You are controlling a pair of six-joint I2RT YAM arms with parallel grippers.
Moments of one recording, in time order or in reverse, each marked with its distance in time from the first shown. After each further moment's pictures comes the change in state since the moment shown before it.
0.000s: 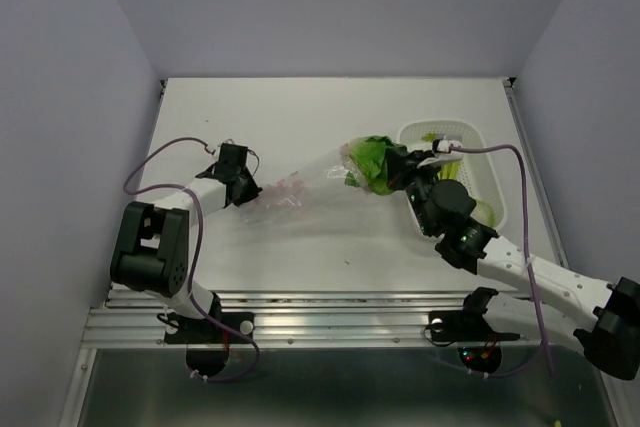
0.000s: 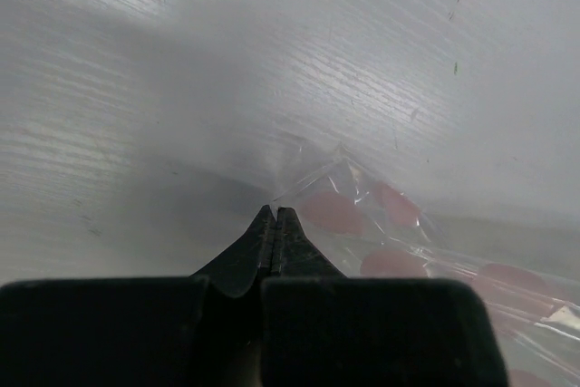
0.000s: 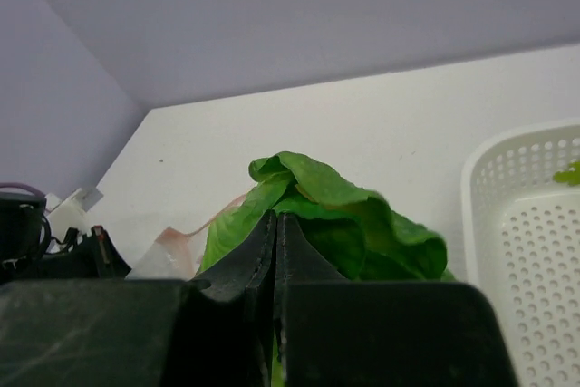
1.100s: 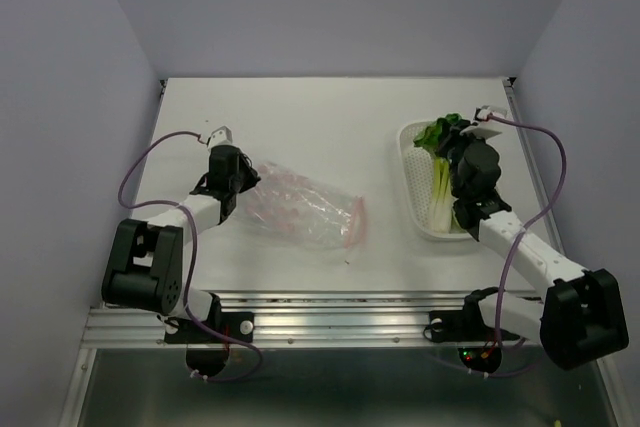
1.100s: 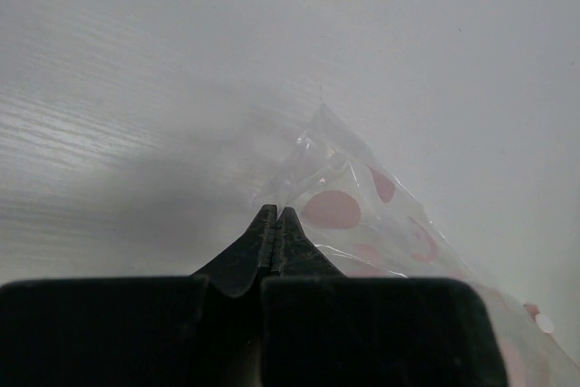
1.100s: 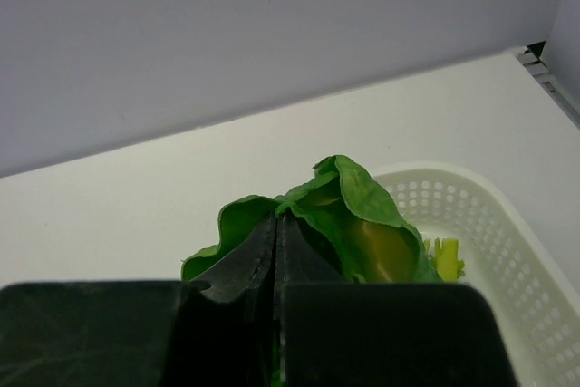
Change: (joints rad) left arm 0.010 -0.122 -0.141 0.412 0.016 0.077; right arm -0.526 0.160 0.043 0.090 -0.223 -0.109
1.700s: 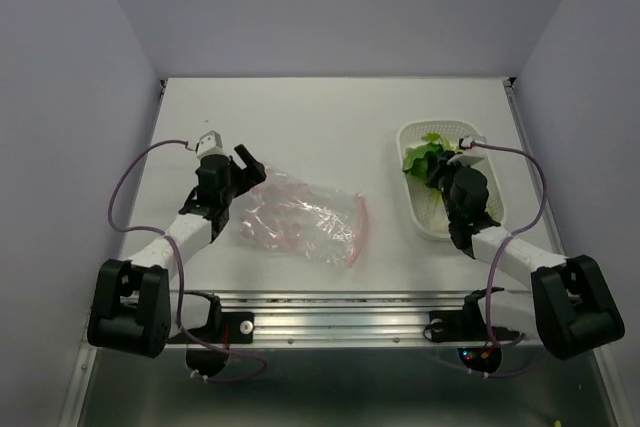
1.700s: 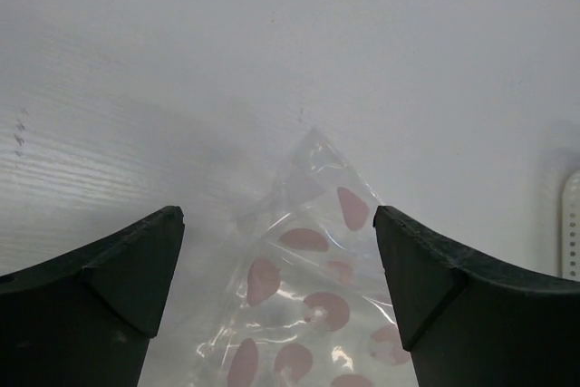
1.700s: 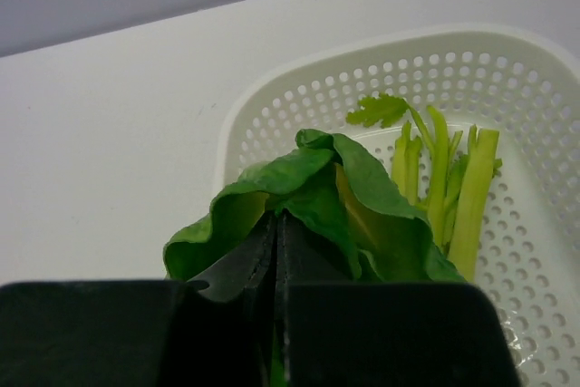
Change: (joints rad) left arm 0.000 -0.181 -0.107 0.003 -0.026 -0.026; right arm -0.017 0.082 -0.244 0.151 -0.141 0.041
